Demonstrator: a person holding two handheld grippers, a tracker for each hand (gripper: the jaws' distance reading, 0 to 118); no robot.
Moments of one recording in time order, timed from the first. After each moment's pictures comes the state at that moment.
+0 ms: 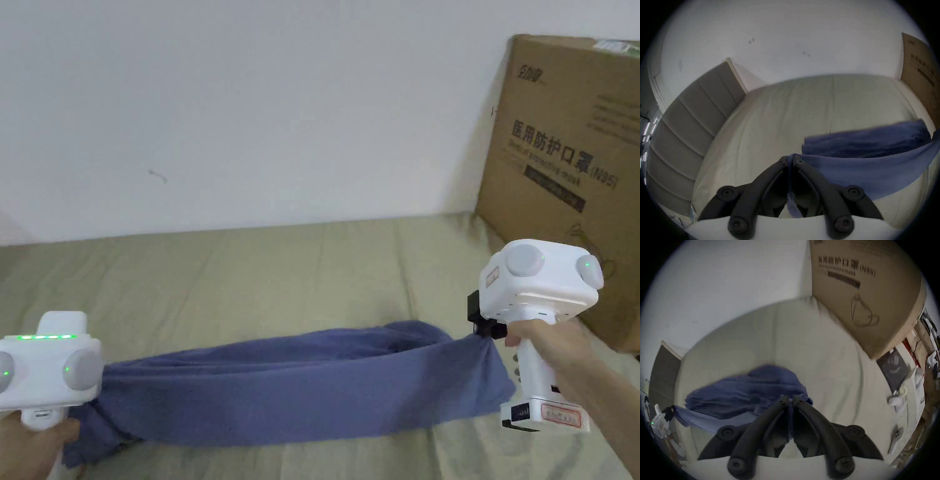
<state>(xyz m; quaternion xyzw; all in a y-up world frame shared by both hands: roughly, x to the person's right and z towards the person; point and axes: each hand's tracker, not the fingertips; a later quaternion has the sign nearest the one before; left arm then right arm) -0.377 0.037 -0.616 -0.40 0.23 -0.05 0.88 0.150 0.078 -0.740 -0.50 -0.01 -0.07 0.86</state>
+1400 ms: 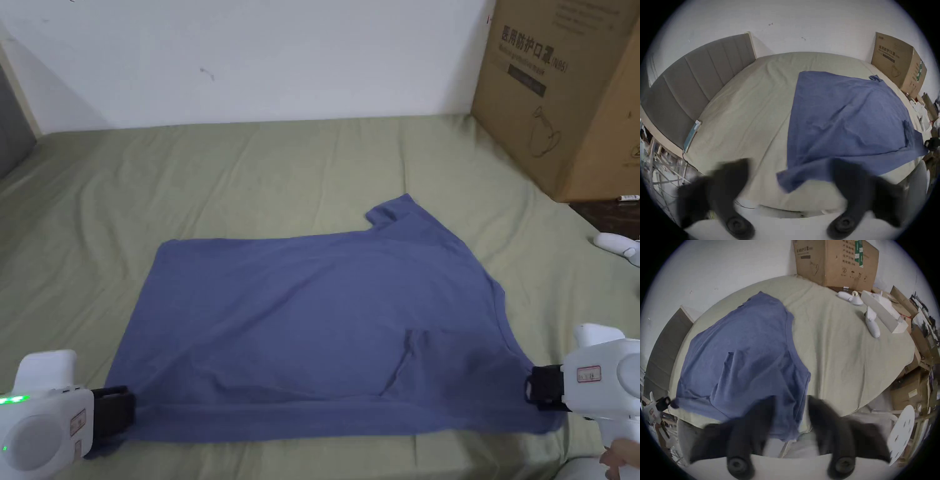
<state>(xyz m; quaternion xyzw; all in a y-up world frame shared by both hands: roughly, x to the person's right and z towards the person) -0.337 0.029 -0.136 -0.43 0.16 0.03 0.89 0.229 0.032 -0.237 -0.50 0.00 -0.06 0.87</state>
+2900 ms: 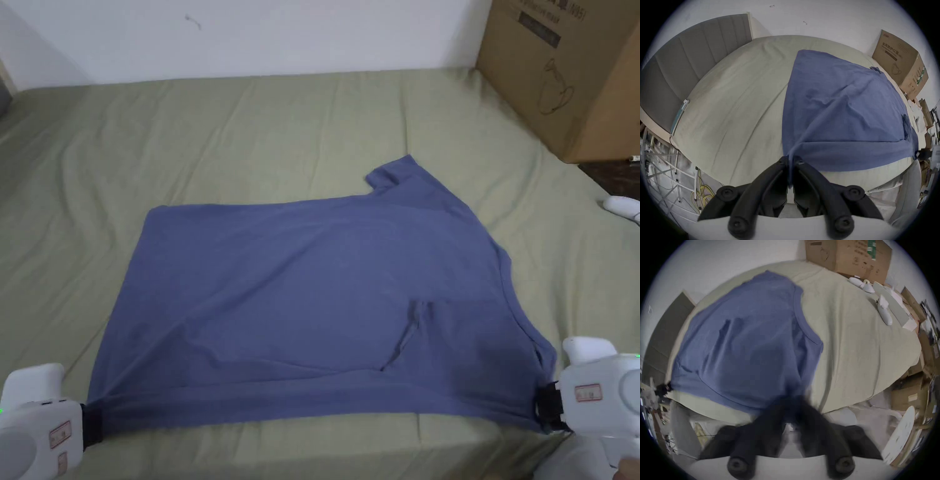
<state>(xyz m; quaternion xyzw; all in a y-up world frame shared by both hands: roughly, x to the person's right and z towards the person) -0.352 -0.005 -0.128 -0.48 0.15 0.09 0.86 0.223 -0.016 -0.231 -0.57 0.04 0.00 0.82</state>
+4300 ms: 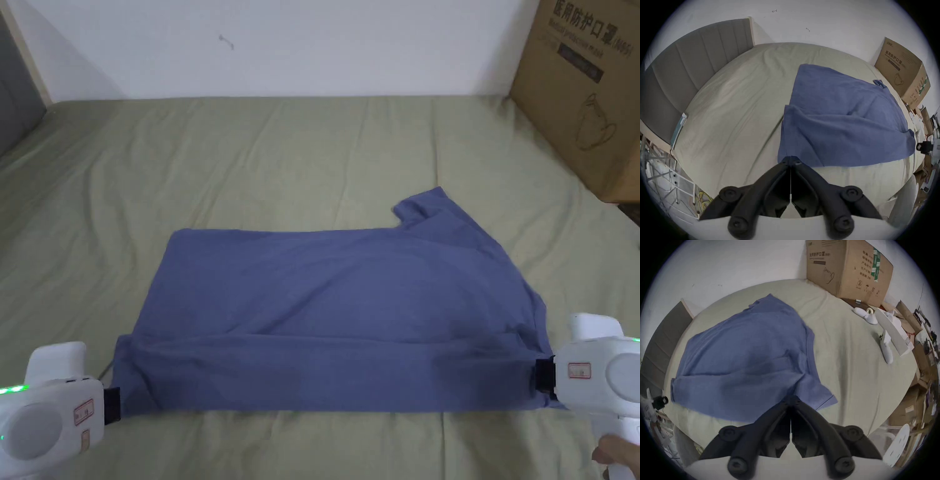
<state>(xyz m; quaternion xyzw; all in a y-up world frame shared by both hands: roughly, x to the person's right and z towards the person) -0.366 0.013 -0.179 -0.45 0.16 0.10 0.87 0.174 0.026 -0.301 -0.50 0.02 -0.01 0.87</state>
